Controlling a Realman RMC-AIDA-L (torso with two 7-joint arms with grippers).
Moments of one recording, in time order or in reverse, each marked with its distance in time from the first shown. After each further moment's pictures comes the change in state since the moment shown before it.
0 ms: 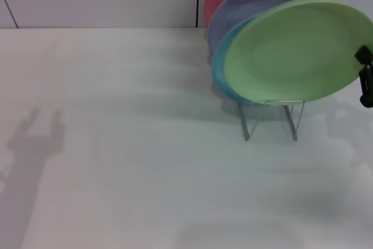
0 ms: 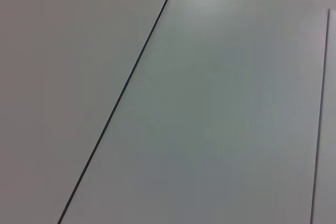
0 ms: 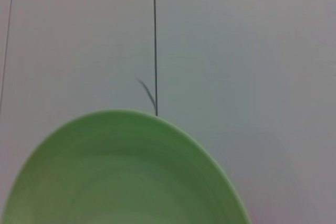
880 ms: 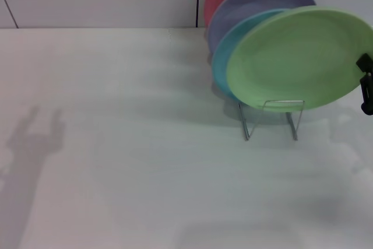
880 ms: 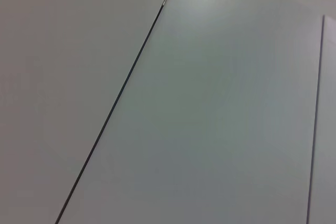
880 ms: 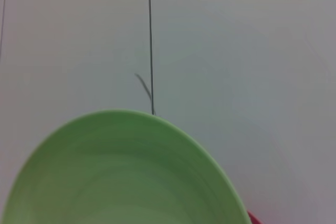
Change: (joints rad) left arm 0.000 0.018 0.005 -0.022 0.000 0.002 -0.002; right arm -0.023 0.000 -0.004 0.015 0.000 0.006 -0.009
